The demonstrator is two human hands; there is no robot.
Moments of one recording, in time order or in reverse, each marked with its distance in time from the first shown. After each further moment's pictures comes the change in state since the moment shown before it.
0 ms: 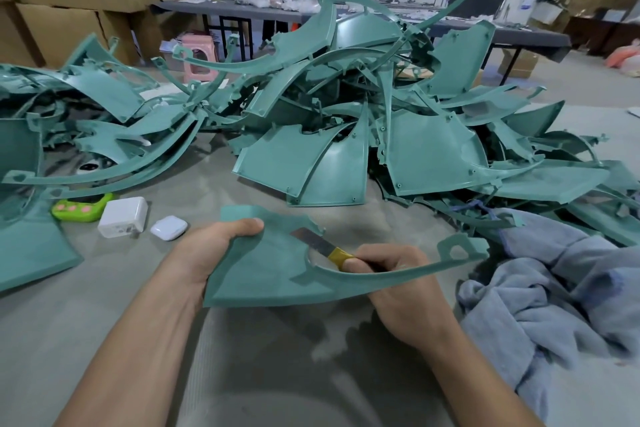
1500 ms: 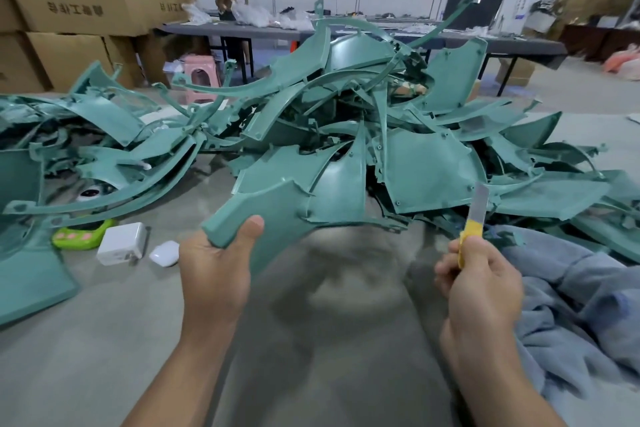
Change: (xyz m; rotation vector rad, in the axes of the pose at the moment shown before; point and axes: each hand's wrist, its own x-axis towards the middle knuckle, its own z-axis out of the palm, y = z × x) left_hand 0.002 -0.020 0.030 -0.041 0.221 0.929; right_hand 0.012 -0.006 -0.028 0.567 0.985 0.319
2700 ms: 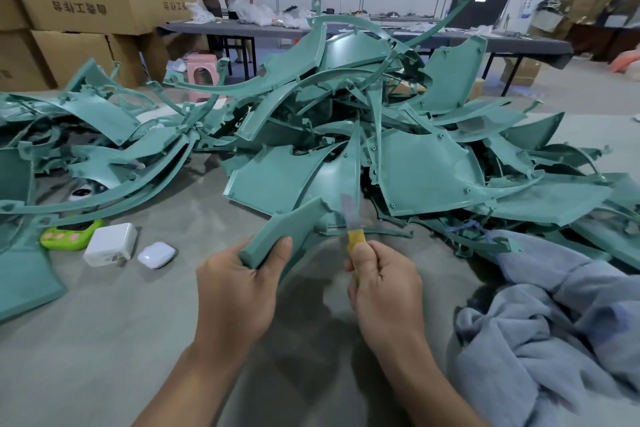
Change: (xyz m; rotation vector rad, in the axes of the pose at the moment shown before) left_hand -0.028 -0.001 0.021 0.533 -0.026 0.215; right_hand -0.020 0.033 0.027 -0.577 -0.490 -0.174
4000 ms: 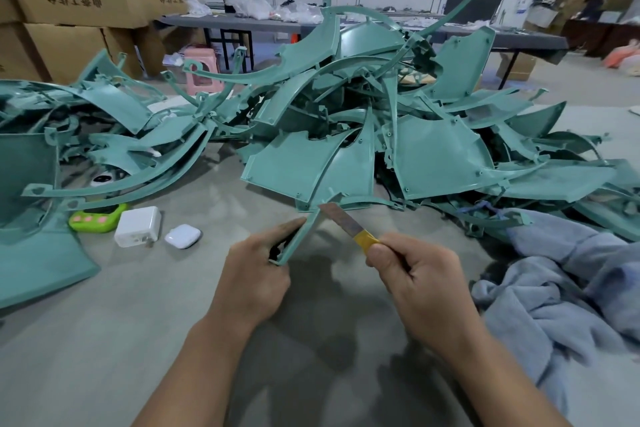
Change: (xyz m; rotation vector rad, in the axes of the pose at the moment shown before) left_hand 0.006 -0.018 -0.029 0.124 -0.426 -0.005; right_hand -0.024 -0.010 -0.031 -0.203 -0.184 -0.374
